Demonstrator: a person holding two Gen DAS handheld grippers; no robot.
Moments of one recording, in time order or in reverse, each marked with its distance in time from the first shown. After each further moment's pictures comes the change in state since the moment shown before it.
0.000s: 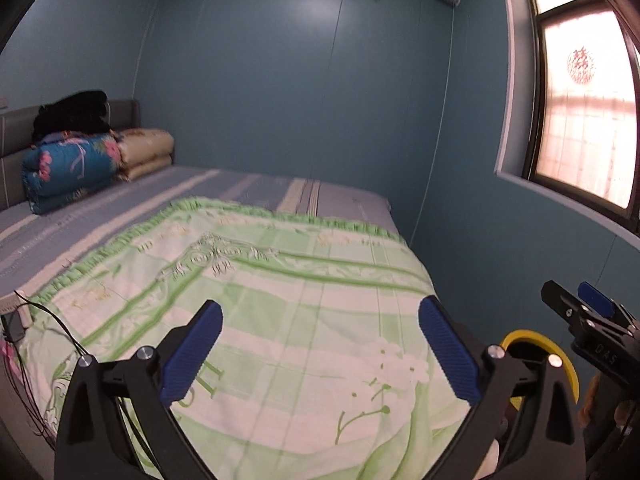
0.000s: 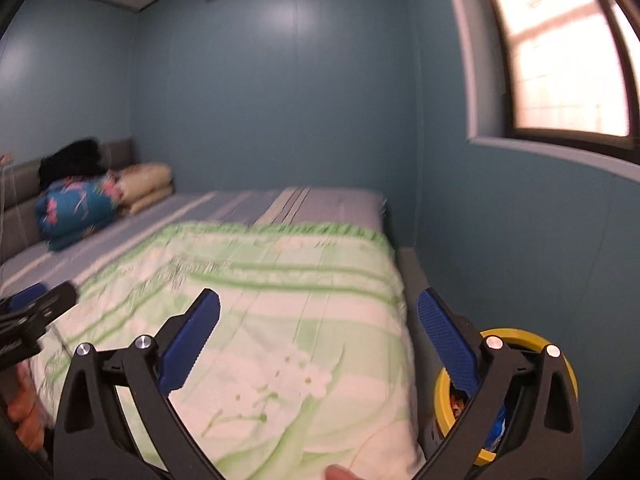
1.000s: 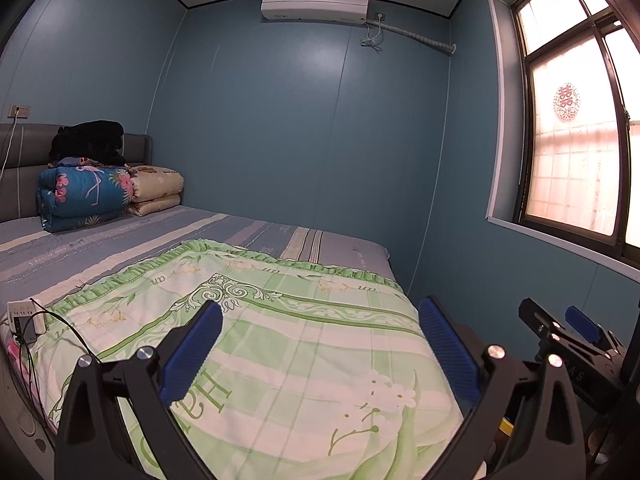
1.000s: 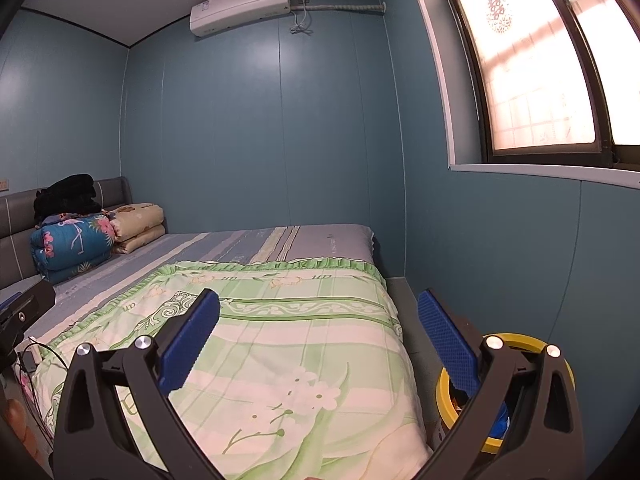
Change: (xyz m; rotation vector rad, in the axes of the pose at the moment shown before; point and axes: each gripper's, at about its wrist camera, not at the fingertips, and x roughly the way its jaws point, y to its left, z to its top) left arm -0.063 -0.008 -0.004 -0.027 -0.167 0.008; right arm -0.045 0.016 -0.010 0.041 -0.123 -0.014
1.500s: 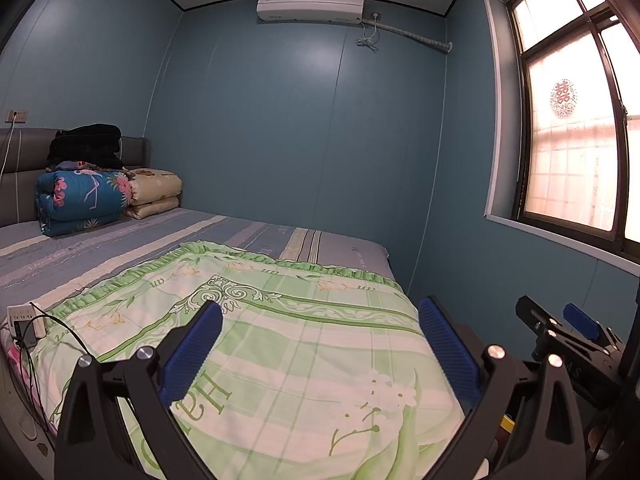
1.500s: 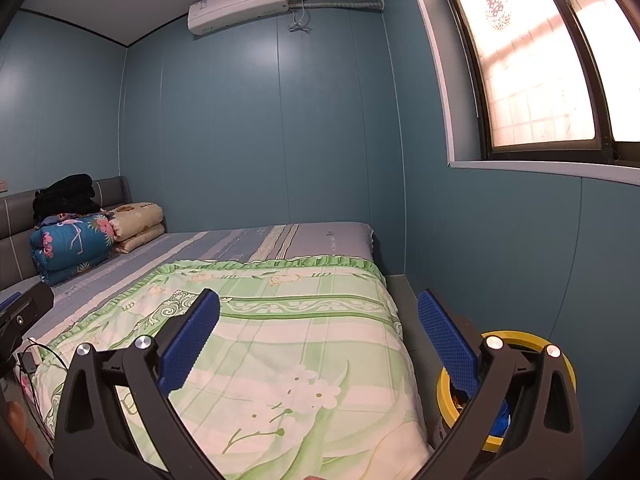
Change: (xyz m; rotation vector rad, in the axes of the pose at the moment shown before) left arm 0.001 -0.002 -0.002 0.012 -0.001 -0.001; right arm 0.003 -0.002 0.000 0.004 0.008 -0.002
